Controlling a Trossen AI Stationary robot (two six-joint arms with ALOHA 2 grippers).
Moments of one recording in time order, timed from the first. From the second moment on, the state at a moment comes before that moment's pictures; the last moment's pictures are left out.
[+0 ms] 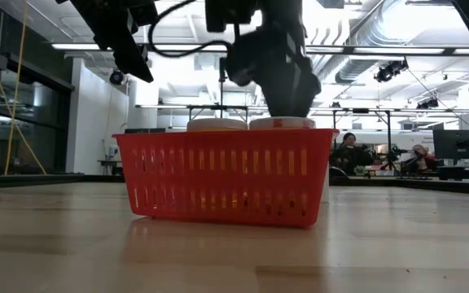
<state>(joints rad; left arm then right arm) 0.26 1.08 0.95 -0.74 0.22 0.07 0.05 2.10 1.82 -1.29 -0.03 0.57</state>
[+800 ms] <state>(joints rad) 0.26 1.08 0.95 -0.75 0.26 0.06 0.06 2.10 1.73 -1.25 -0.05 0.63</state>
